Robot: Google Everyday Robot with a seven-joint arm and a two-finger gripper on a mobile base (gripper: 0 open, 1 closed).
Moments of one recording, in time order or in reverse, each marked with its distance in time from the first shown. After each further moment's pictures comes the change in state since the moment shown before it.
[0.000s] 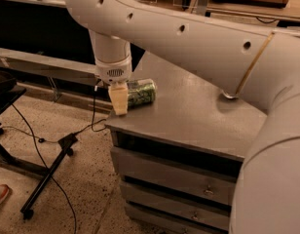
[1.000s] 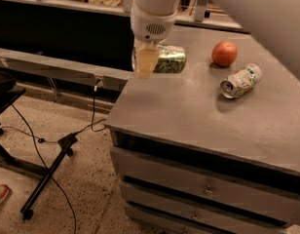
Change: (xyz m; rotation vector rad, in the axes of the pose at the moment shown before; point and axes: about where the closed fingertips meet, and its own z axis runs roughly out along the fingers) arm 0.060 -0.002 -0.112 0.147 -0.182 0.061
